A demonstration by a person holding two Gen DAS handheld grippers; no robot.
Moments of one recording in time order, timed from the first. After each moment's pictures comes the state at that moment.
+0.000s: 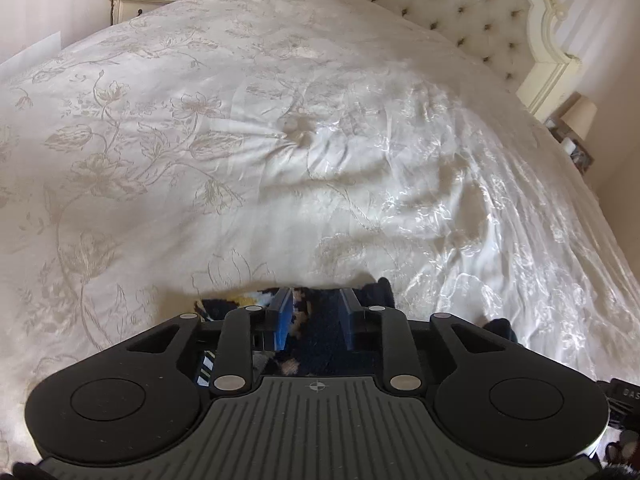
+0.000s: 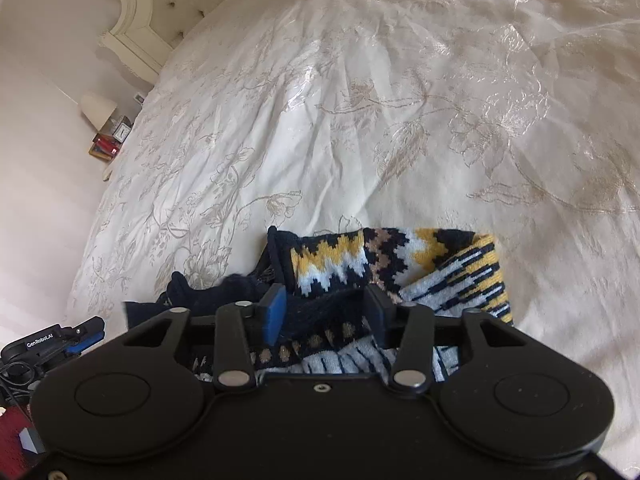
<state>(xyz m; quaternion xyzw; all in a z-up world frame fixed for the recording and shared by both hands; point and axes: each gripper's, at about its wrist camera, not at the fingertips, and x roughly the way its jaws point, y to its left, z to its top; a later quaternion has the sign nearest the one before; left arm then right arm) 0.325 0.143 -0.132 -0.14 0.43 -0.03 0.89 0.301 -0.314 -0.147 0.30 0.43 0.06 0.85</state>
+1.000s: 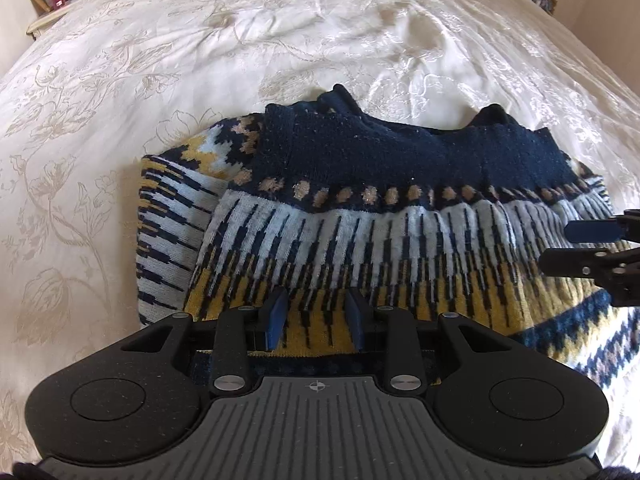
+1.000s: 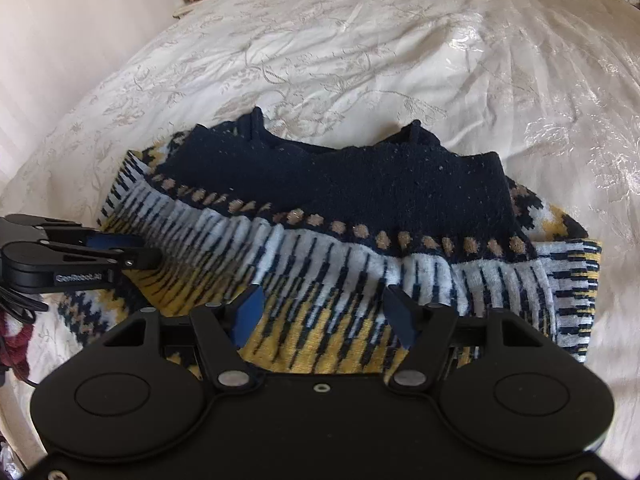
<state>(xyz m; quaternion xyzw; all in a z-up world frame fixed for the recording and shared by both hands) 0.264 0.093 -0.191 0.03 0.52 -0.10 0.85 0.270 -0.203 -0.155 0.03 0.48 0.18 0.86</state>
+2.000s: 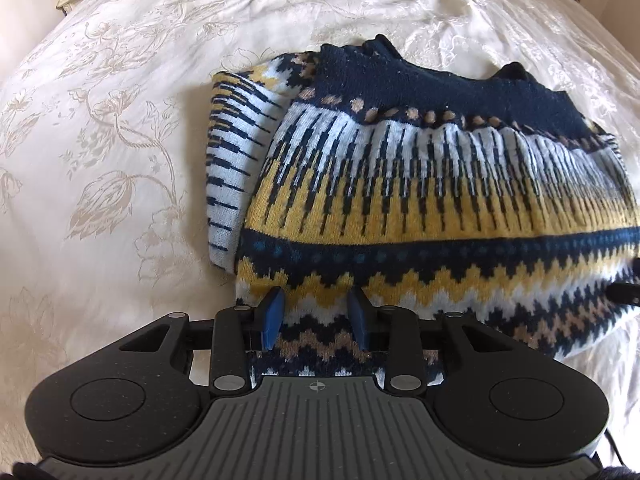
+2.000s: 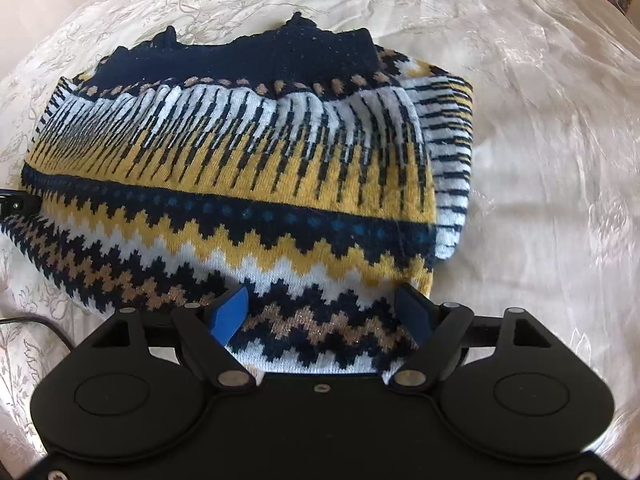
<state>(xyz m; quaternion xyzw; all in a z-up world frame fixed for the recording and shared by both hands) 0.212 0.116 -0.190 0.05 0.55 -0.06 0.83 0.190 -0.256 -0.183 0.02 0.53 0.07 0.84</state>
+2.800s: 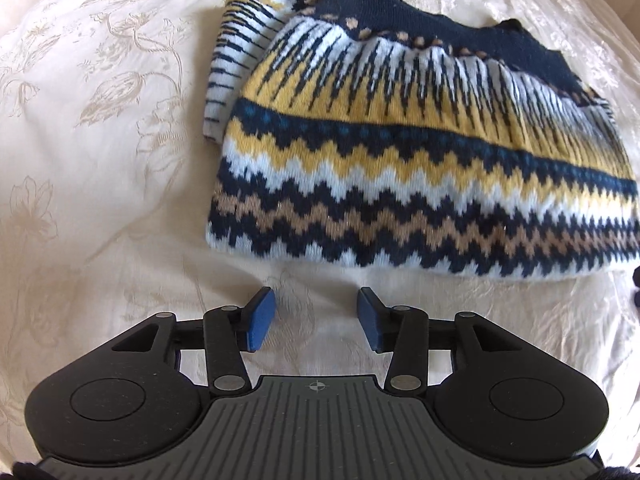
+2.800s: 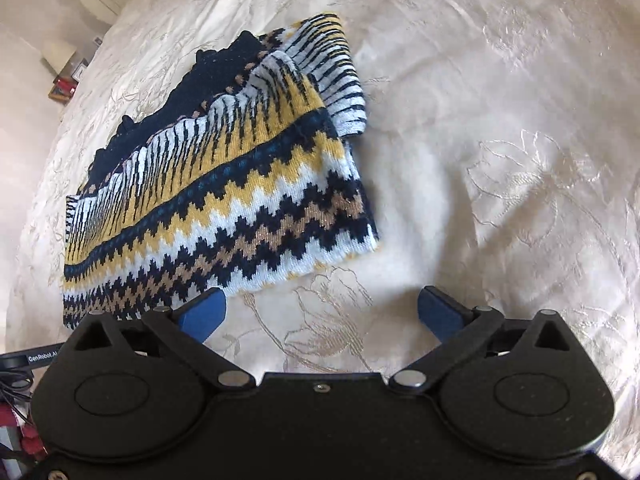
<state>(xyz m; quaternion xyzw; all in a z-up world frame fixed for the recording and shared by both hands) 0.156 0.109 -0.202 0.01 0.60 -0.03 0.80 0.127 -0.319 -0.193 0.27 0.52 0.02 0.81</state>
